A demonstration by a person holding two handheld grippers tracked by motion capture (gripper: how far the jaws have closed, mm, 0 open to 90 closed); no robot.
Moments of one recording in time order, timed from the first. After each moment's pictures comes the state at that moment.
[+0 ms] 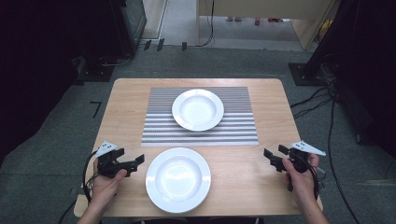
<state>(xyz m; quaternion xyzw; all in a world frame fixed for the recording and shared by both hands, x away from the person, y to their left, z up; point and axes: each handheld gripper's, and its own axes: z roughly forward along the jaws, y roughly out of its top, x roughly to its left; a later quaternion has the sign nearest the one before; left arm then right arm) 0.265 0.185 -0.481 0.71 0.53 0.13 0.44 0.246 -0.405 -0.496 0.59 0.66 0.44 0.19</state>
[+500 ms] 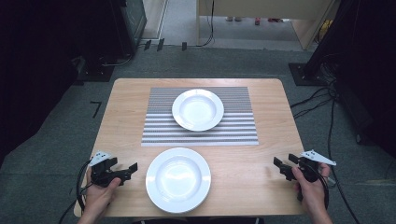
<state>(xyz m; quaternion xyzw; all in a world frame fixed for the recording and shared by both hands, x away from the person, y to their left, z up) 0.247 0.204 -0.500 0.71 0.55 0.13 0.42 0.222 -0.433 -0.512 0.60 0.65 0.41 0.19</state>
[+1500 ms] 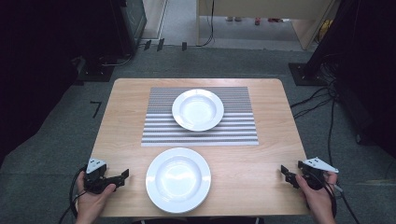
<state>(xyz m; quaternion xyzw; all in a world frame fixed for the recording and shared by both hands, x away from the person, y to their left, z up) 0.234 0.221 -0.515 0.72 0.57 0.19 0.34 0.204 -0.445 -0.525 0.60 0.68 0.34 0.24</state>
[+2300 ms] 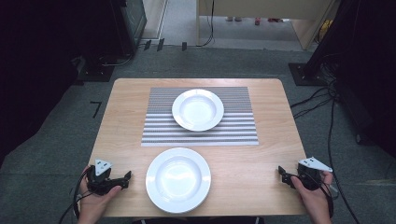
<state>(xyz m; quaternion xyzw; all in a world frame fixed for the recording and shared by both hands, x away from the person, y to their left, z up) 0.231 0.210 -0.519 0.75 0.54 0.23 0.31 0.206 -0.436 -0.526 0.60 0.69 0.31 0.25</state>
